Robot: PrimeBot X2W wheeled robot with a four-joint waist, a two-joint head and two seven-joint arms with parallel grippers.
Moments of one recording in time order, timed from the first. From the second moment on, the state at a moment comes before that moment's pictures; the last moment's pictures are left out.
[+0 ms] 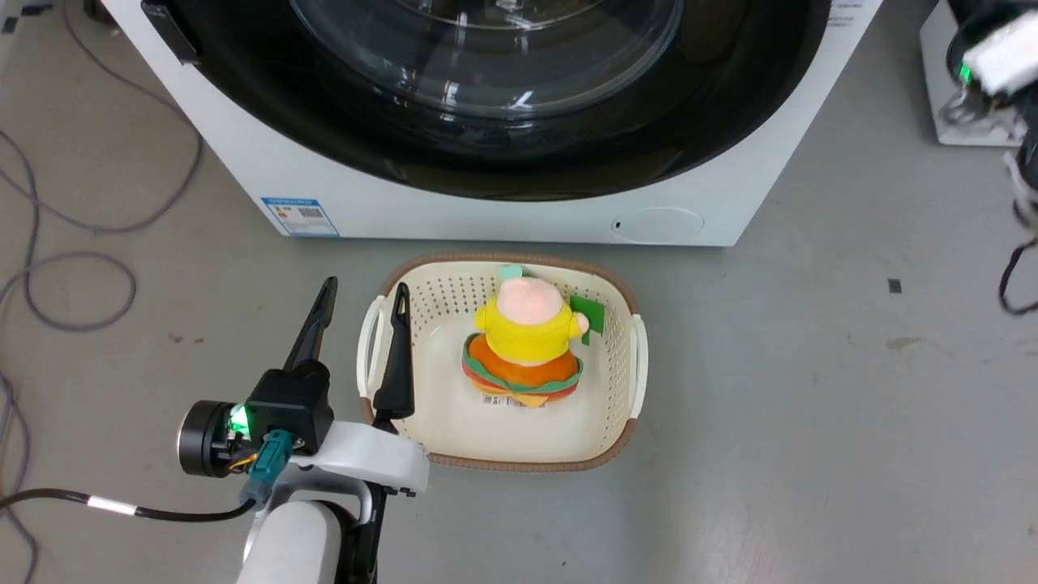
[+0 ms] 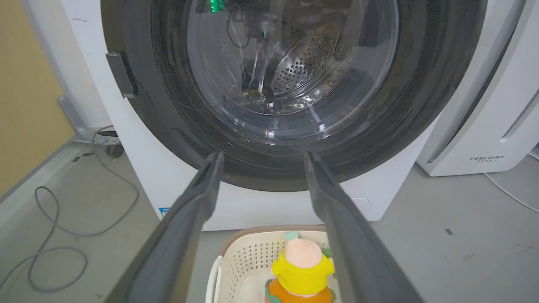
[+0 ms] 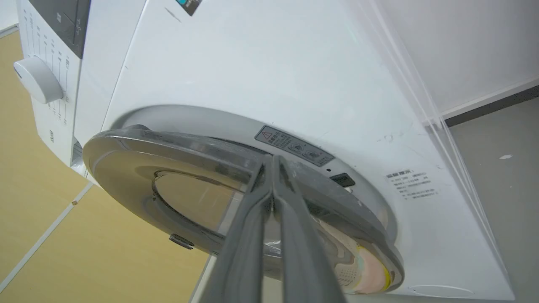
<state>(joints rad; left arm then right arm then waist) -0.21 0.05 -0.14 0.07 -0.08 0.06 -0.17 -1.09 -0.42 0.43 0.69 1.39 0.13 0.06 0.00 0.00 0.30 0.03</state>
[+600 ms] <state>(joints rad) -0.26 0.05 -0.19 0.07 -0.11 0.08 -0.20 -1.51 -0.44 0.74 0.99 1.56 0.13 0.39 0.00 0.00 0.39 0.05</state>
